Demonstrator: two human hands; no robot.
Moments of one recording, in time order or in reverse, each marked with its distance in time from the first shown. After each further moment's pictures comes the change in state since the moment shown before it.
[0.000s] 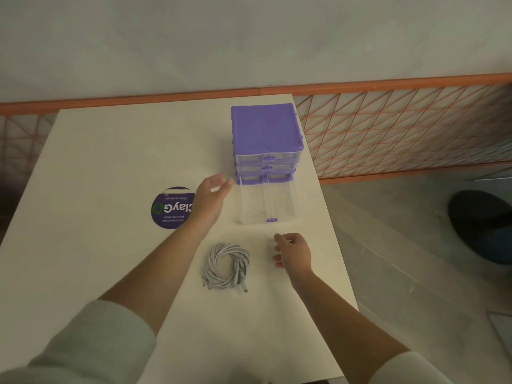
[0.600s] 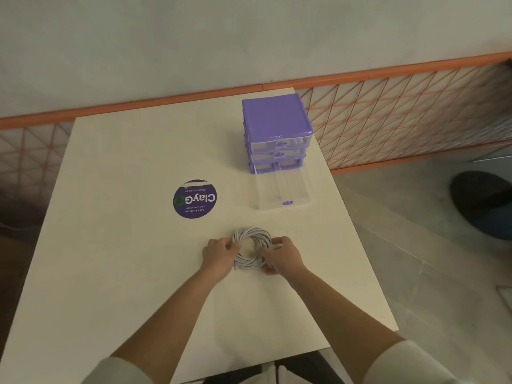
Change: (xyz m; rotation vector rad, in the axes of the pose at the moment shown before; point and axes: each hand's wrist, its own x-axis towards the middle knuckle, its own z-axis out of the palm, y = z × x) left_hand -0.068 -0.117 -0.043 0.725 -0.189 -0.151; right_hand -0.060 0.023 0.049 -0.175 -0.178 0.041
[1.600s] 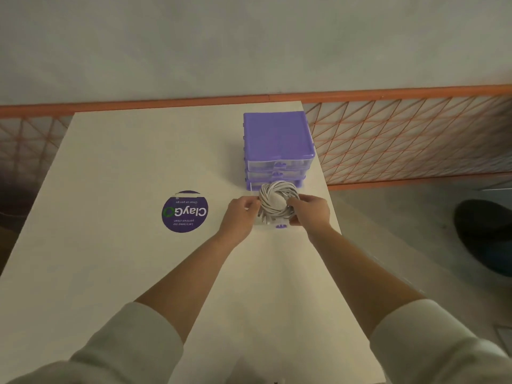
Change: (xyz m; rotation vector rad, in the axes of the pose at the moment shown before) left_hand 0.050 0.130 -0.026 -0.395 0.116 0.278; right_hand 0.071 -0.110 -0.084 0.034 0.277 -0.214
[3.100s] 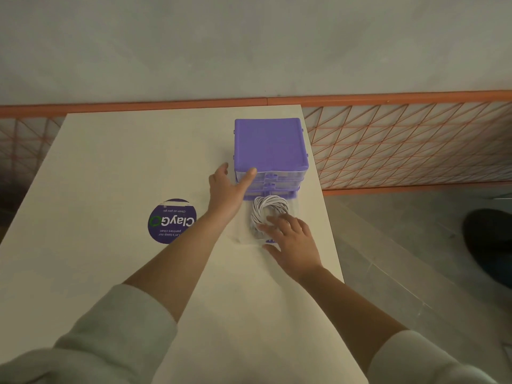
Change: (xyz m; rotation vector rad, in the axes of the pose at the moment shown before) left_hand 0.066 0.032 -0.006 -0.086 0.232 -0.072; right_hand 0.030 0.078 -0.001 -1.000 -0.079 -1.039
